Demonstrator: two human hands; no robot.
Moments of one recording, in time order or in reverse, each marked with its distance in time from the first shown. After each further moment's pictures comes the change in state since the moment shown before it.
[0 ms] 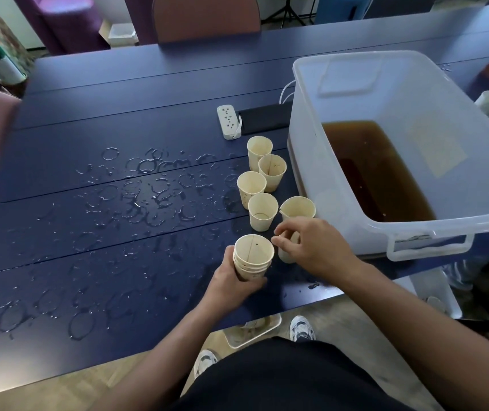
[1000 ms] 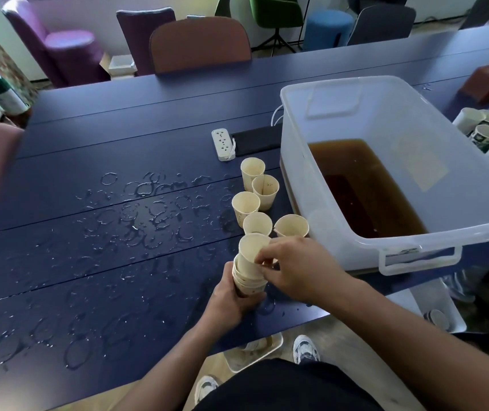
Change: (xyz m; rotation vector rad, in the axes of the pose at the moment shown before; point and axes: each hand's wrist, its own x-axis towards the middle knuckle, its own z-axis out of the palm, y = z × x) left_hand 0.003 0.005 0.003 -0.080 0.005 -0.022; right_hand -0.012 -0.041 -0.023 -0.148 -0.057 -0.196
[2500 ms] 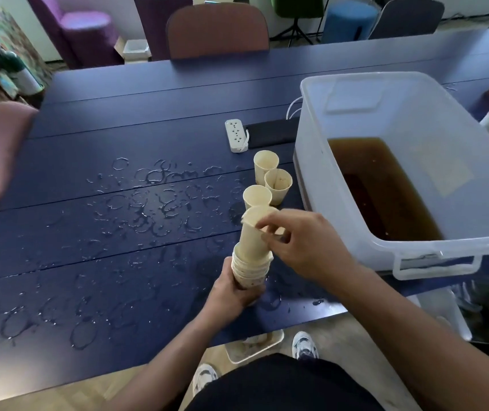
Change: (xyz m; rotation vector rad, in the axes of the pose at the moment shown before) left_hand -0.001 -0.006 -0.010 -0.029 0.019 -0.082; right_hand 0.024 0.006 0.004 0.182 0.258 -0.067
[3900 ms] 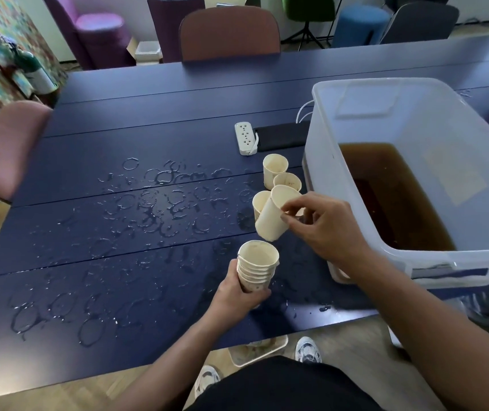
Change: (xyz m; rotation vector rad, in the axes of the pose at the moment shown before) left_hand 0.000 0.002 -0.005 0.096 0.016 0.031; right_hand 0.022 0.025 -0.010 0.165 0.129 0.017
